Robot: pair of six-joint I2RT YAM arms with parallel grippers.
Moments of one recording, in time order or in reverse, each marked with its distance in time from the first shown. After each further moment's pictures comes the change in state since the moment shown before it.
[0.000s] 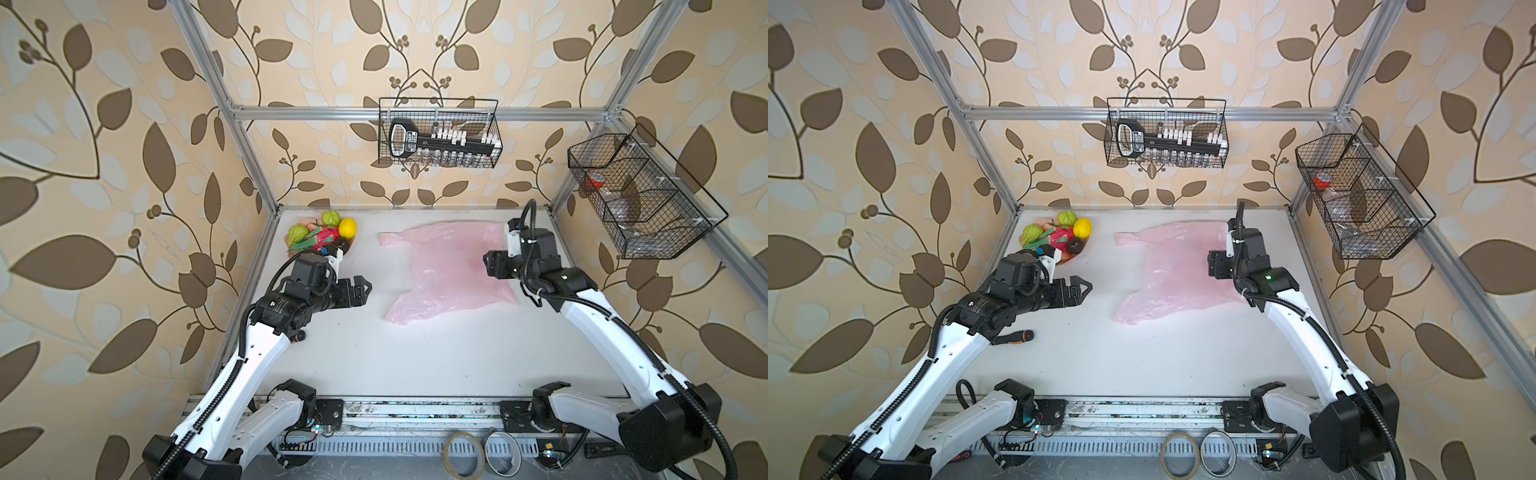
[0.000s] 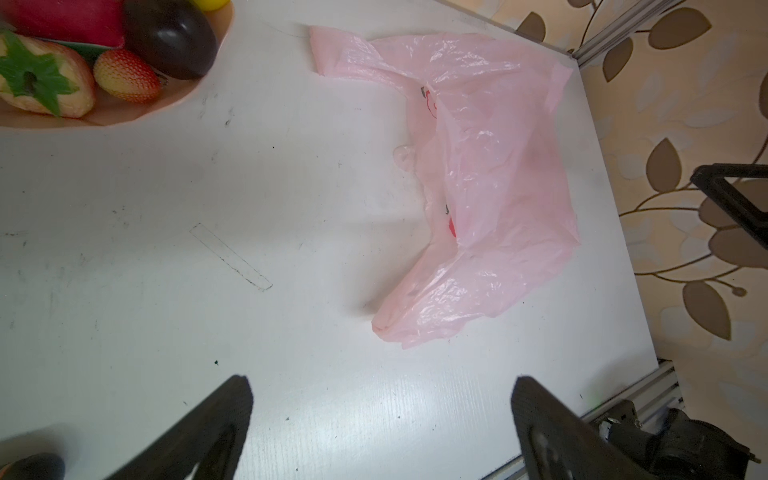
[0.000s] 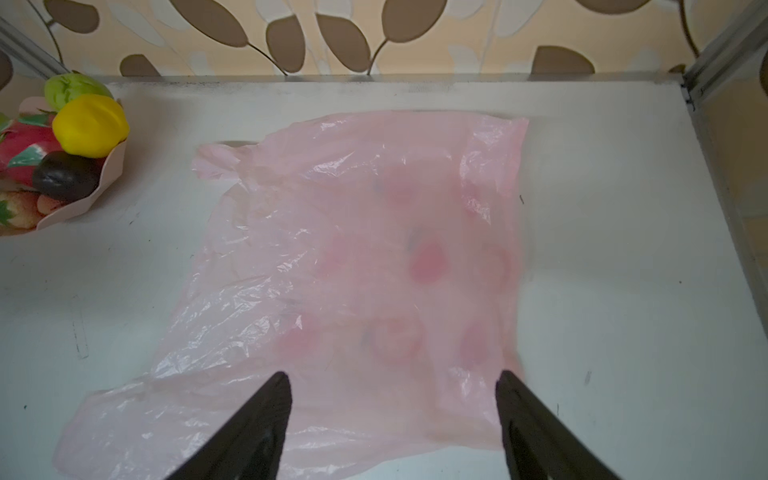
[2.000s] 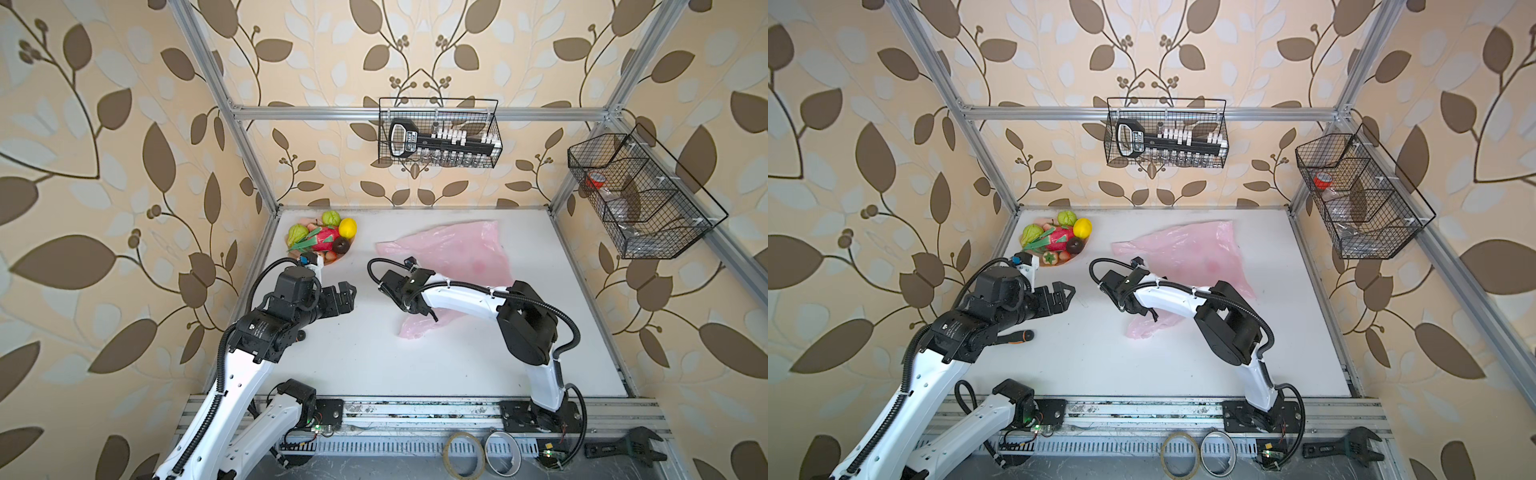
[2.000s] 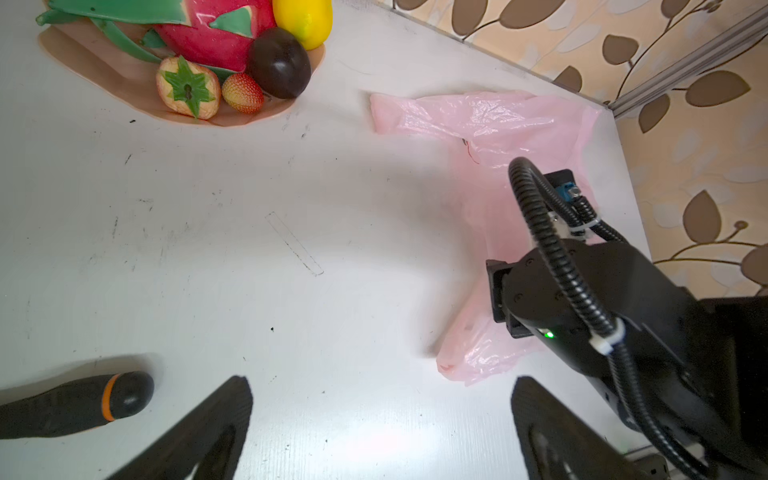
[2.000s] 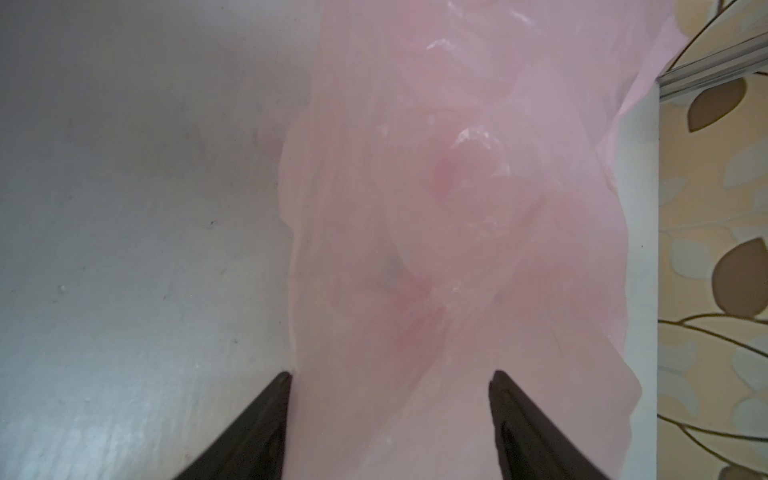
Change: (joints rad) left arm 0.000 -0.141 -0.003 -0.106 -0.138 -0.067; right arm 0.592 0.783 0.392 -0.356 0.608 0.372
